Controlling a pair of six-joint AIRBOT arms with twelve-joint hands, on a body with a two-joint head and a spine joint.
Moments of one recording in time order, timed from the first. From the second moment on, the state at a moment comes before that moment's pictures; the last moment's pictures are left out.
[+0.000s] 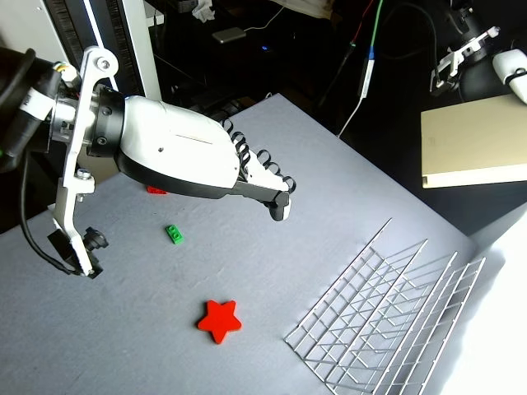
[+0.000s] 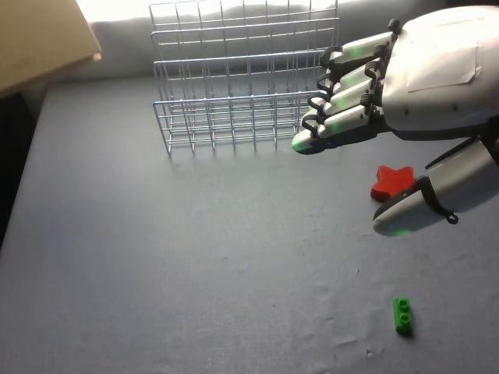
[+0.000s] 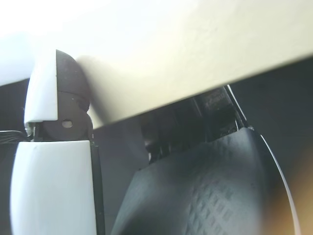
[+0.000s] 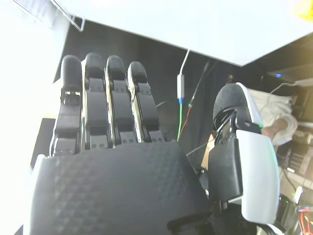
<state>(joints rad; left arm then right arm) 0.46 -0.87 1.63 -0.11 -0.22 -1.38 0.02 -0.89 1.00 -2.19 0.48 0.78</state>
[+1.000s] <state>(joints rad) 0.48 -0.88 1.49 -0.31 -0.57 -0.92 0.02 -0.89 1.00 -2.19 0.49 0.74</state>
